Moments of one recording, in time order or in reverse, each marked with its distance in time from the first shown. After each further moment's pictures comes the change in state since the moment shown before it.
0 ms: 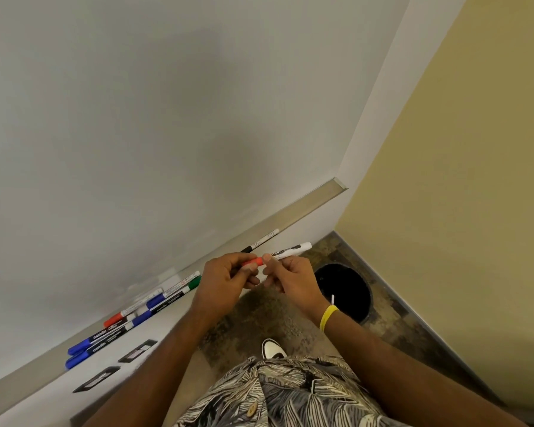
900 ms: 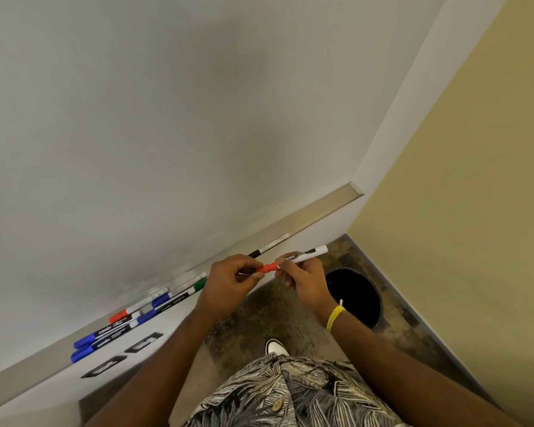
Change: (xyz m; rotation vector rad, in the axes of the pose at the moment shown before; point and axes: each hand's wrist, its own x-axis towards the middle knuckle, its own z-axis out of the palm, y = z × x) left_hand 0.026 -0.025 0.001 0.183 0.016 0.073; right_hand 0.037 0.019 -0.006 0.180 0.035 0.097
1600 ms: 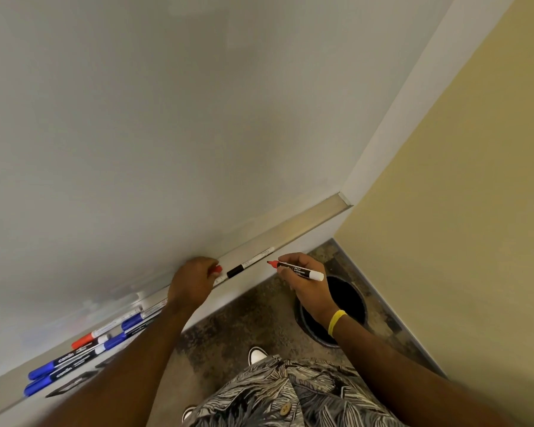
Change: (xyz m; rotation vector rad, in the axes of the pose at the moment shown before) left_hand 0.074 -0.083 -0.005 0.477 0.027 -0.154; right_hand 0.044 -0.003 -0.036 -0.189 0.001 -0.148
